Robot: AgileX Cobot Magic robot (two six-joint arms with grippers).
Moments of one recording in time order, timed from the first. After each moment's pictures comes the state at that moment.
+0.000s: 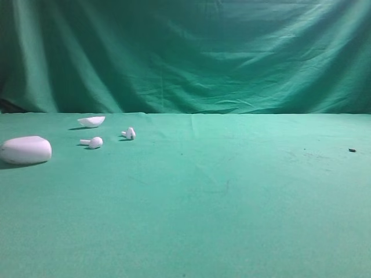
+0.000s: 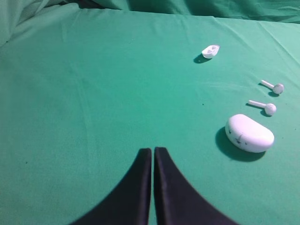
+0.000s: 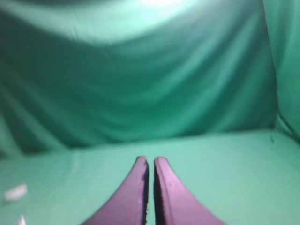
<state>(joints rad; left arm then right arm) 0.04 -0.01 0.02 -0.13 0.35 0.07 0.14 0.18 -0.26 -0.10 0.21 0.19</state>
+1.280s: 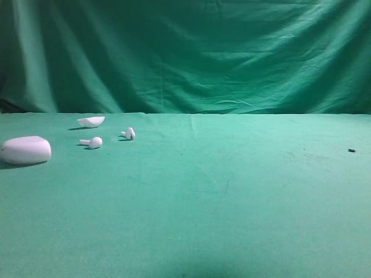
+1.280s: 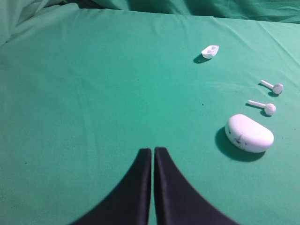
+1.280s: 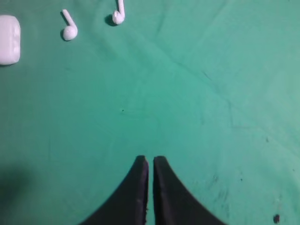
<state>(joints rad) 0.04 -0.01 0.02 -0.13 0.35 0.07 0.63 1.61 -1.31 -0.01 0.85 -0.17</state>
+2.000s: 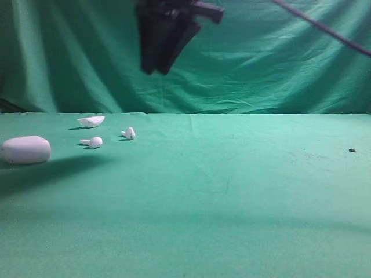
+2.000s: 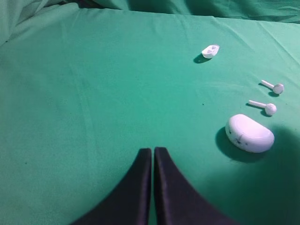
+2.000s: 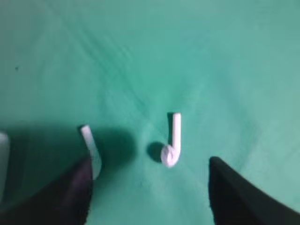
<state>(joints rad) 0.04 -0.01 0.02 -0.13 0.35 0.07 0.73 2.24 -1.93 -0.02 0.90 -0.15</state>
